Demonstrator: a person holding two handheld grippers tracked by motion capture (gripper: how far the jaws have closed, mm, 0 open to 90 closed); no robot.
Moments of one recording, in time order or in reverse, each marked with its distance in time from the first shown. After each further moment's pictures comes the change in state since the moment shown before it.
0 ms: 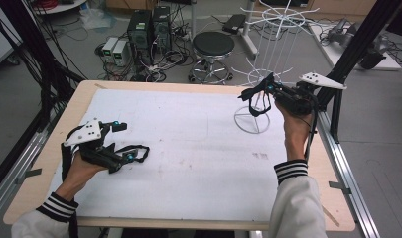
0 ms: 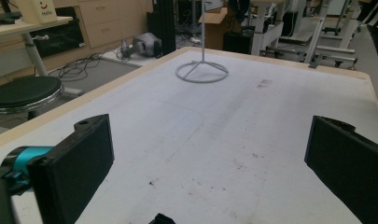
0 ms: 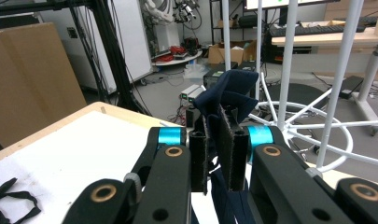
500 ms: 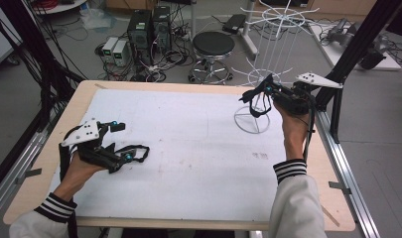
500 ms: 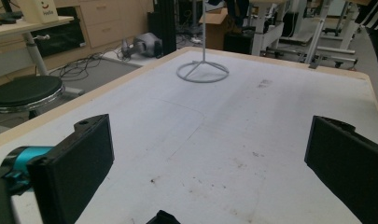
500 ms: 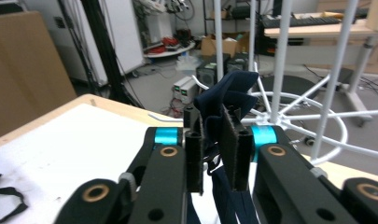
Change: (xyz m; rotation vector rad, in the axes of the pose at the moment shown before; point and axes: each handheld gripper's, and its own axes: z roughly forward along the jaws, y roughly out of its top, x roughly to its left) left arm 0.000 0.000 -0.003 -0.001 0.007 -0.001; right arm -0.001 -0.002 0.005 0.040 -0.031 0.004
